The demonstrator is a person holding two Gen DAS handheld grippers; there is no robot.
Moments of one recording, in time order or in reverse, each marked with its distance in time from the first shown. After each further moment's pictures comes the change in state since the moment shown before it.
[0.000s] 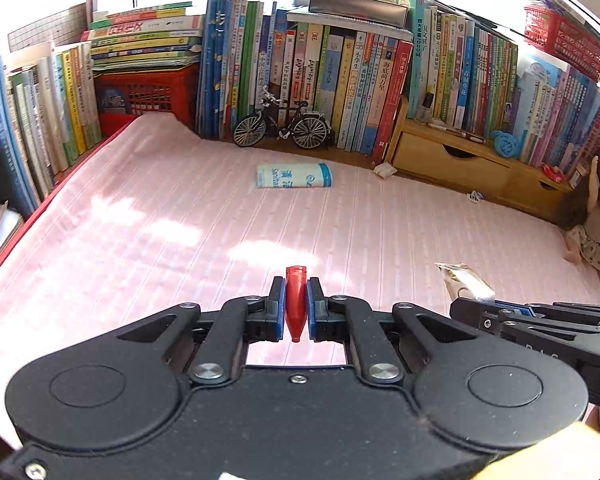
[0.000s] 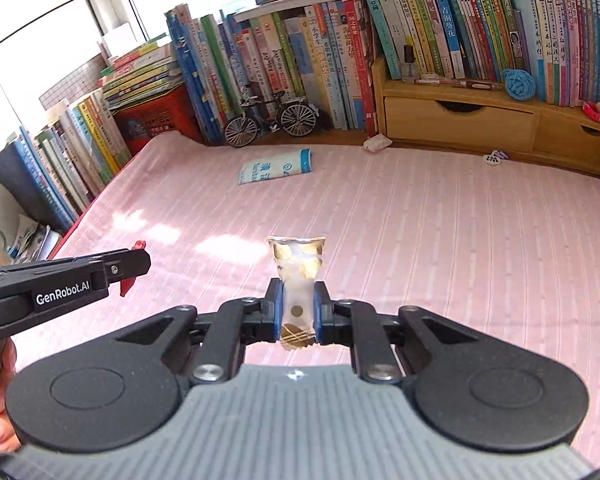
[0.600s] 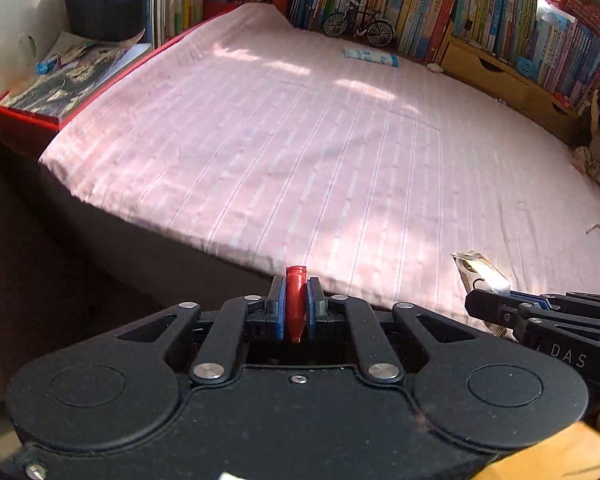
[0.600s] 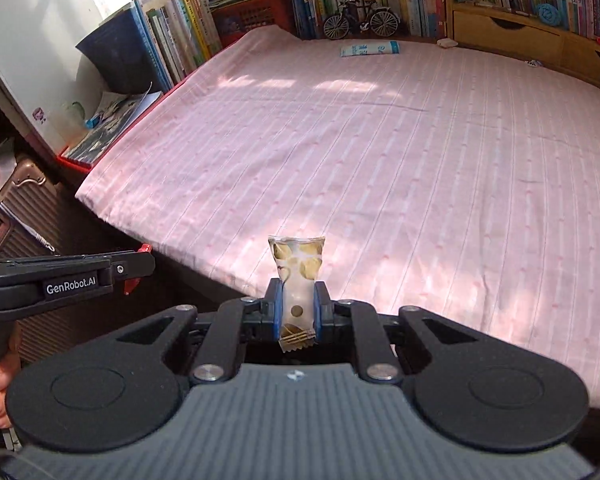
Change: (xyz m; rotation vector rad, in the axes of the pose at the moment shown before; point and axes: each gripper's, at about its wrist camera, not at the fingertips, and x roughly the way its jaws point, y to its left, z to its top) left arm -0.134 0.097 -0.204 -0.103 0.170 0.051; right arm -0.086 0.102 -0.181 -0.082 0.138 0.085
